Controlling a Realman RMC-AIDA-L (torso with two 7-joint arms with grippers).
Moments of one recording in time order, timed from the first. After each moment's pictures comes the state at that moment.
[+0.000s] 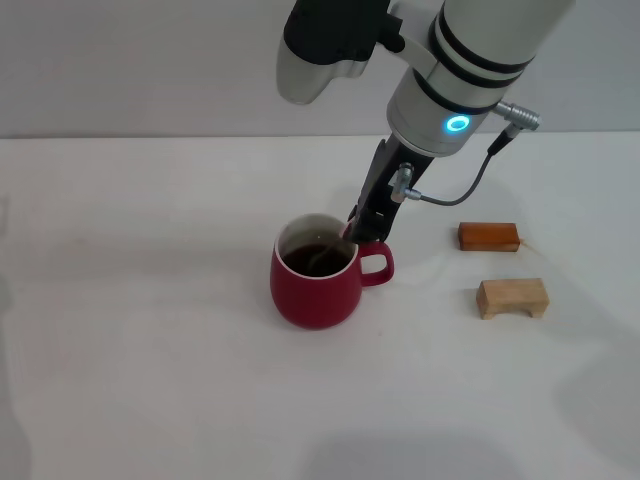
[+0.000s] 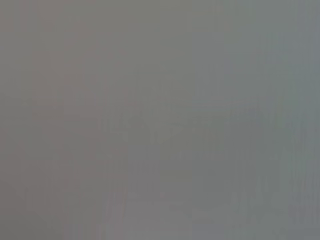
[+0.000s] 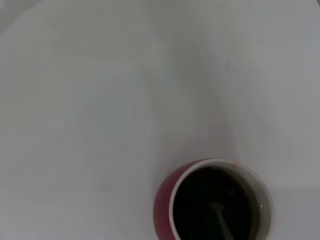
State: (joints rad) left arm -0.49 -2.05 -1.51 -0.20 2.31 0.92 0.08; right arm 1.25 2.07 1.68 0.85 -2.56 1.48 -0.74
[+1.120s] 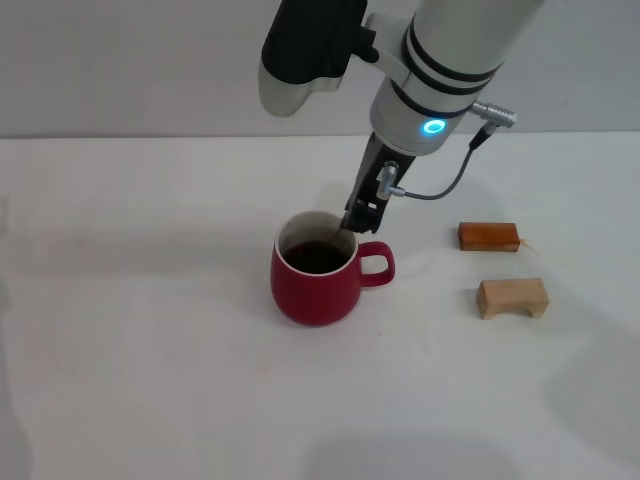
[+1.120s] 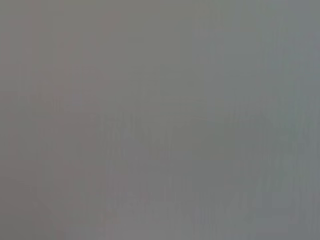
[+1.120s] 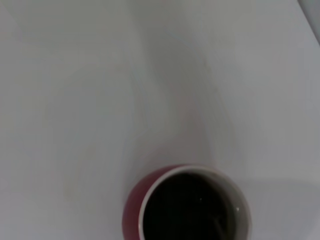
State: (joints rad) left arm -0.49 -2.05 -1.51 -0.20 2.31 0.93 0.06; right arm 1.31 2.07 1.62 0.71 -2.57 1.35 -0.74
